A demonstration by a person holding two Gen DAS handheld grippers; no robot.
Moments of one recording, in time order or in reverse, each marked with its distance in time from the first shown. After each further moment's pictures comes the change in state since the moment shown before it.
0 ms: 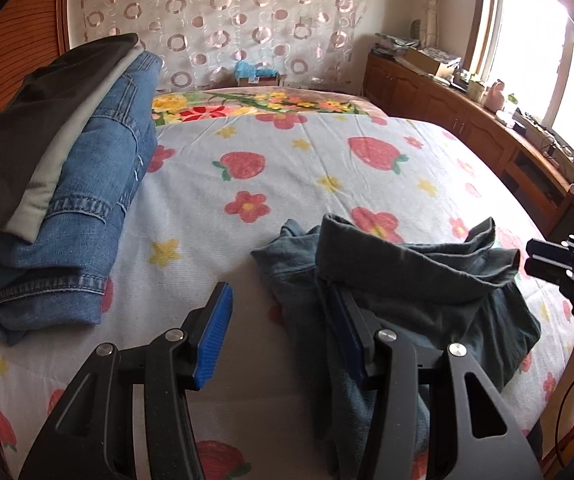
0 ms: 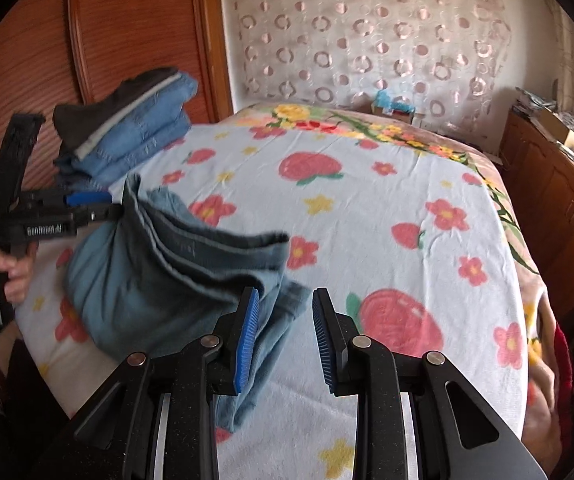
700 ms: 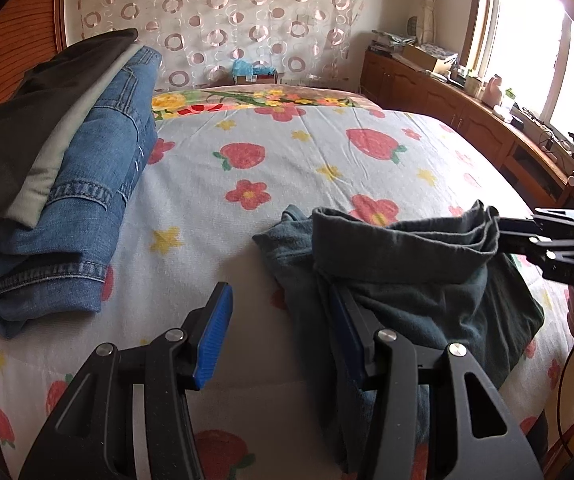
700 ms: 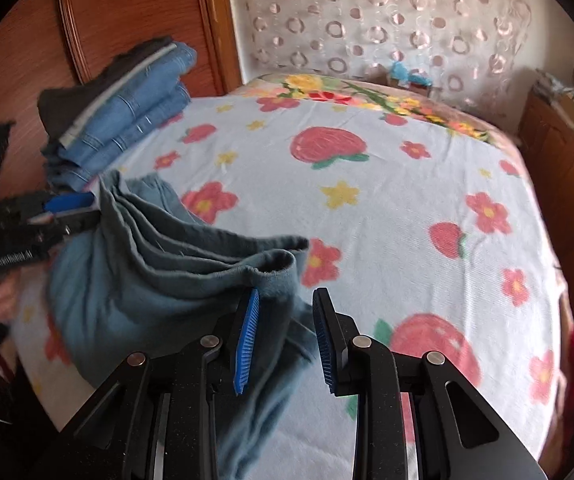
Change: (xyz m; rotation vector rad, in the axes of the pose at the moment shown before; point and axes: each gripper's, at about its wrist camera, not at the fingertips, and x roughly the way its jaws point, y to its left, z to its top) left arm -0.001 0.001 -0.008 0.012 0.001 -0.009; right arm 0.057 -0.012 0.042 0.030 0.109 0.077
